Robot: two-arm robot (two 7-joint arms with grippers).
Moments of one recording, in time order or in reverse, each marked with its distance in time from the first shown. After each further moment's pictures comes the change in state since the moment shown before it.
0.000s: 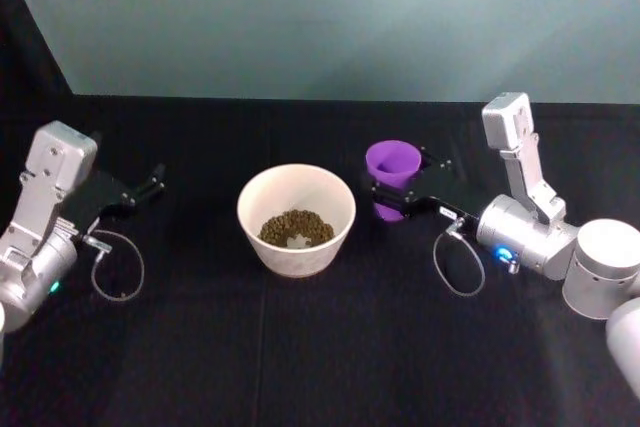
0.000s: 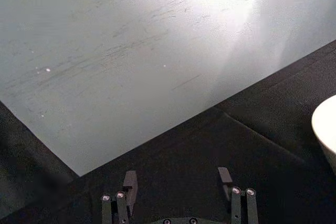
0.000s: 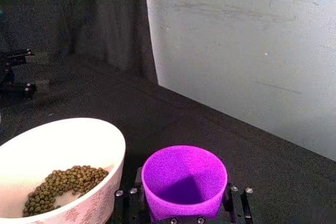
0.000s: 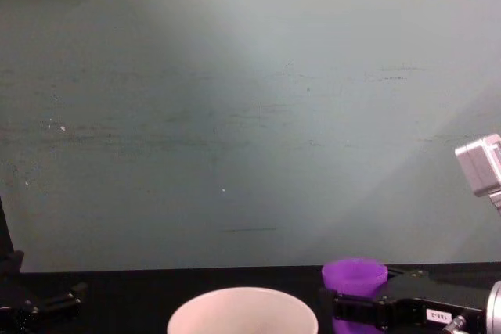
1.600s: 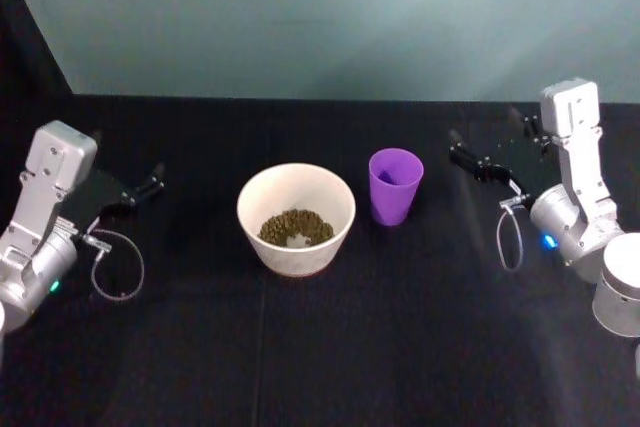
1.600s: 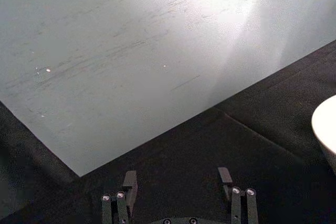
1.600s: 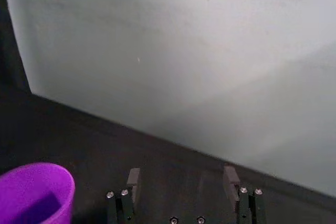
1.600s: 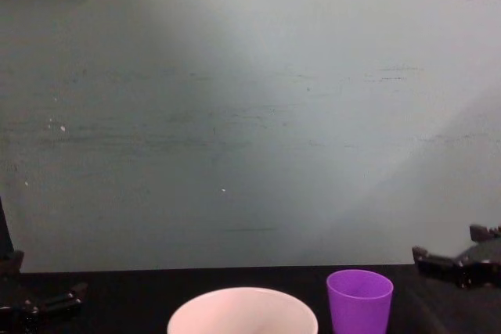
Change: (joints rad) left arm 0.000 0.000 0.000 0.000 0.000 0.000 0.000; right arm -0.148 0.027 0.090 -0.247 -0.149 0.061 -0.480
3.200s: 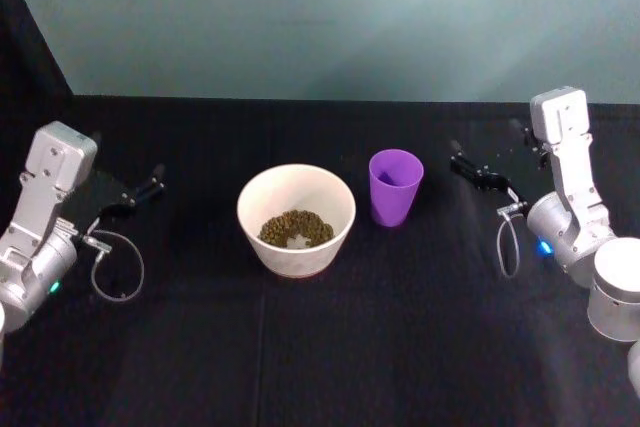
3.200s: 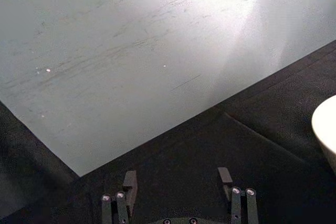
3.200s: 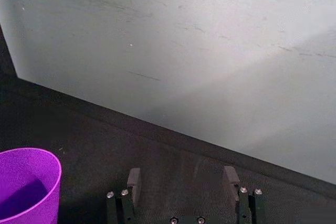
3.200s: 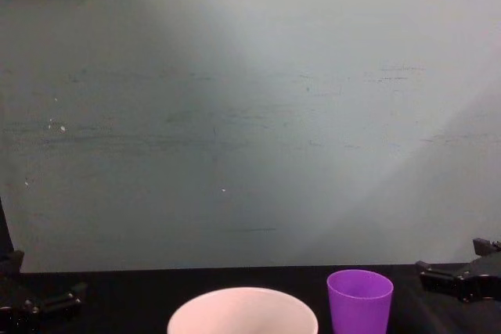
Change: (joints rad) left arm 0.000 0.000 0.000 0.000 0.000 0.000 0.000; right arm 0.007 -0.019 0.005 0.032 -0.043 0.019 -0.029
